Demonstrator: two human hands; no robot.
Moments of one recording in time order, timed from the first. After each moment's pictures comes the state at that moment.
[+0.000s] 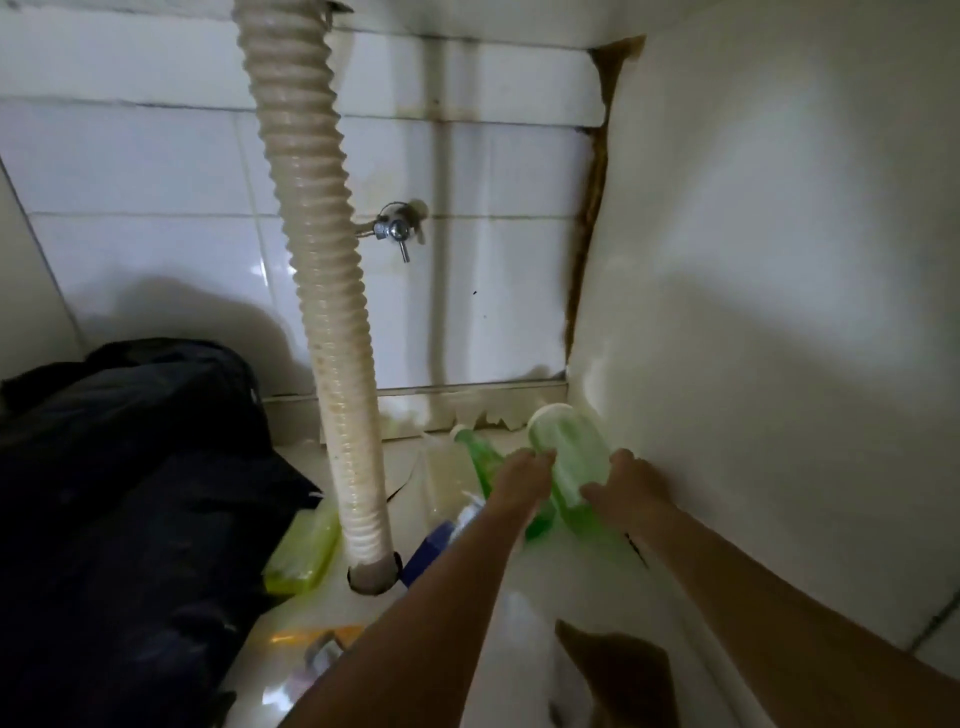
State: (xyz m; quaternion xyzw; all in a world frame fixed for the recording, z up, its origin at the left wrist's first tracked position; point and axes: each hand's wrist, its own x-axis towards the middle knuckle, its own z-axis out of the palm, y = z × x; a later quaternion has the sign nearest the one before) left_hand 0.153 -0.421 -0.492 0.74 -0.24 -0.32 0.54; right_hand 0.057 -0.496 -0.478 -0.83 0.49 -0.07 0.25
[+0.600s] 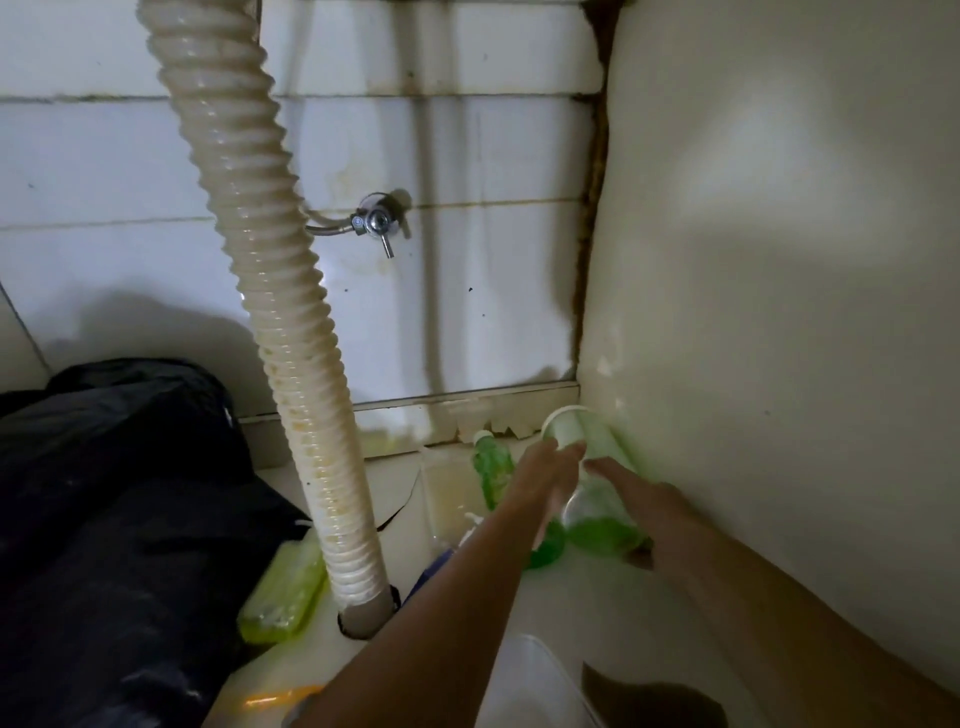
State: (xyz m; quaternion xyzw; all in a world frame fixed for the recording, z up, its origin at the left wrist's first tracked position) left_hand 0.171 -0.462 -0.502 0.72 -0.26 -0.33 0.56; right_hand 0.076 -0.515 -0.508 -0.54 0.53 -0.20 0.62
